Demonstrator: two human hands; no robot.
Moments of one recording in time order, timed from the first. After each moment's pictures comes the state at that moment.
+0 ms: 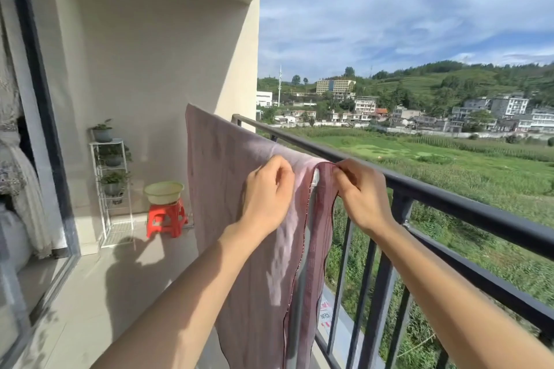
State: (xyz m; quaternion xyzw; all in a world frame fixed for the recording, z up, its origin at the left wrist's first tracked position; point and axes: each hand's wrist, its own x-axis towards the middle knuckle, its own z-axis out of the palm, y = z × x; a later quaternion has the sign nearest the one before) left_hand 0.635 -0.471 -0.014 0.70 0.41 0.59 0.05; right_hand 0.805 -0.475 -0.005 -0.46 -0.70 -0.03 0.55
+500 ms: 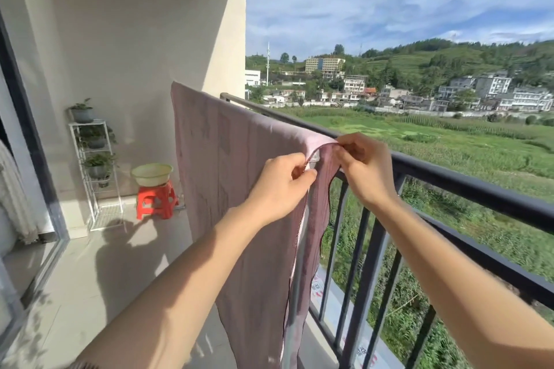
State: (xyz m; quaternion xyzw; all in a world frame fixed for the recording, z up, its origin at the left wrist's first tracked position) left_hand 0.642 -0.474 -0.024 0.78 0.39 0.47 0.12; right_hand 0.807 -0.475 -0.009 -0.46 -0.66 0.03 0.60
